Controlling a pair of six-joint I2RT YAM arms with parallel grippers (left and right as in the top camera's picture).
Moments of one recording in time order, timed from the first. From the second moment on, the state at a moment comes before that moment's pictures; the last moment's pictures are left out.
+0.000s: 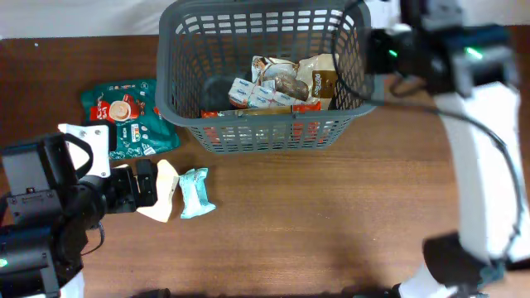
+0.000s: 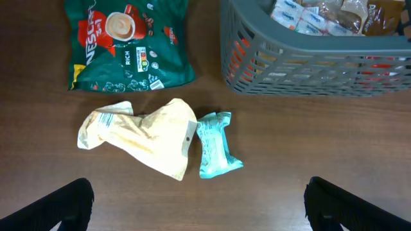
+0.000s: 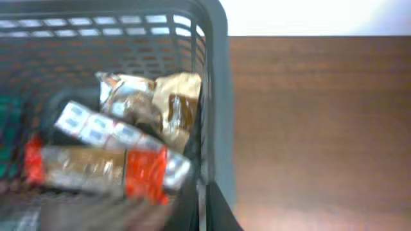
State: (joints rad) left arm 0.17 1.04 1.52 -1.39 0.17 0.05; right arm 0.22 1.76 2.33 -1.42 0.10 0.17
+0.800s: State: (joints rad) left arm 0.17 1.04 1.52 -1.38 0.17 0.05; right arm 0.22 0.94 1.60 -1.46 0.09 0.13
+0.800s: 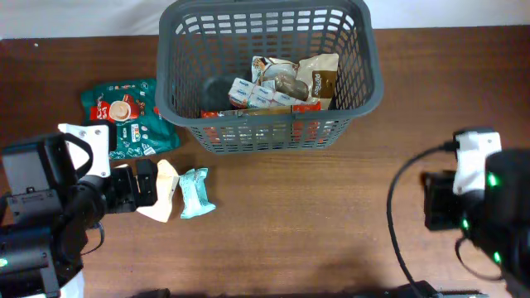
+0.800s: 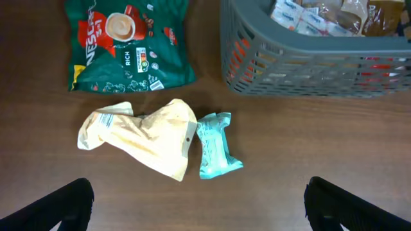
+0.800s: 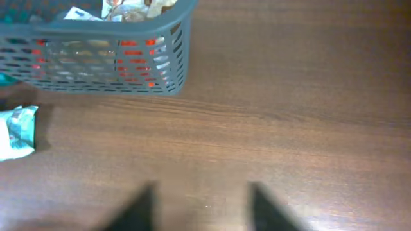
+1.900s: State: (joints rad) left arm 0.47 1.33 1.52 -1.16 0.11 -0.31; right arm 0.22 0.85 1.59 -1.49 0.09 0.12
